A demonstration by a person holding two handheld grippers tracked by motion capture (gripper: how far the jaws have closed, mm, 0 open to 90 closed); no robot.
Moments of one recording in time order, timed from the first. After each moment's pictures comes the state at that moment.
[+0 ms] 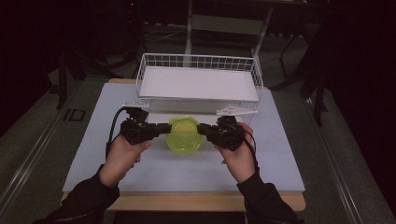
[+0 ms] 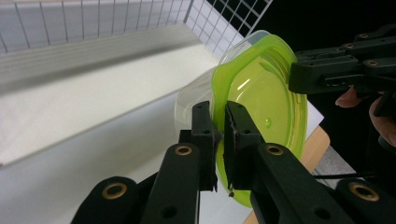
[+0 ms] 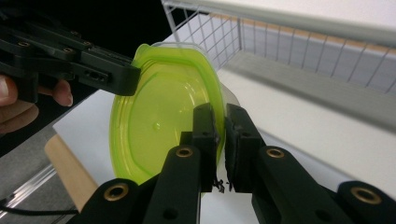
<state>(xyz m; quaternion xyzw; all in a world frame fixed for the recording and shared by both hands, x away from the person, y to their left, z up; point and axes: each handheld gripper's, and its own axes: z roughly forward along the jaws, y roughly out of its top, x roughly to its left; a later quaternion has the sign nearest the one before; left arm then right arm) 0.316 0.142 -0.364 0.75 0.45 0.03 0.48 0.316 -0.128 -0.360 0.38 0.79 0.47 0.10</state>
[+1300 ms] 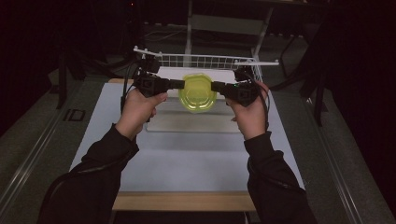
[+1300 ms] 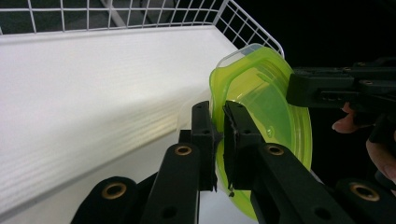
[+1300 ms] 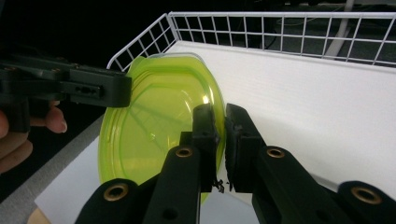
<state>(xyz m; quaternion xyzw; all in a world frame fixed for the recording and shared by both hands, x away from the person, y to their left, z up) 0.397 0.119 -0.287 0.73 0.46 0.03 0.51 0.387 -0.146 -0.279 0.44 0.74 0.49 0.12</state>
